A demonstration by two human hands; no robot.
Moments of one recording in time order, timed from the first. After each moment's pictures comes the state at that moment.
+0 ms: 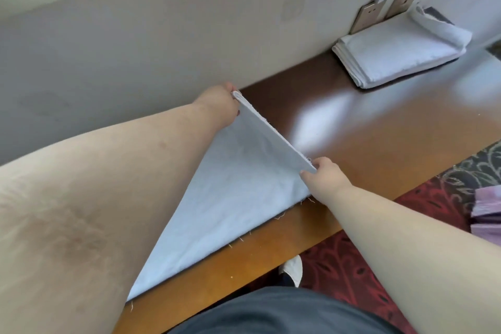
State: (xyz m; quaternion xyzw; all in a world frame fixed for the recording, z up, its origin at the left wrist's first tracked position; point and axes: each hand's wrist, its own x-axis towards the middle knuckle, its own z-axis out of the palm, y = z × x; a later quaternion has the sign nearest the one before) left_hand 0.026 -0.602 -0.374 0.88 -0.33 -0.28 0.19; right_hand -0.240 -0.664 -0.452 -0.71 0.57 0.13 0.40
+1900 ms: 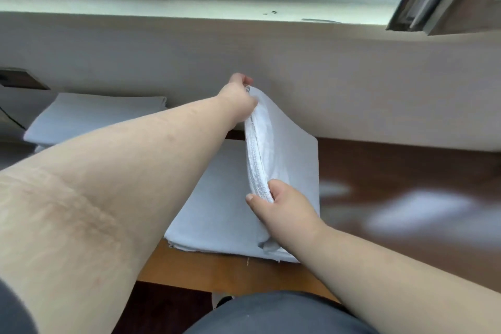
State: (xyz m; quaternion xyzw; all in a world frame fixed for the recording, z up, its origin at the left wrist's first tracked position) left_hand 0.154 -0.268 -0.268 0.91 -0.06 -0.14 0.39; right_hand -0.069 -0.334 -0.308 -0.83 0.20 0.13 0.50
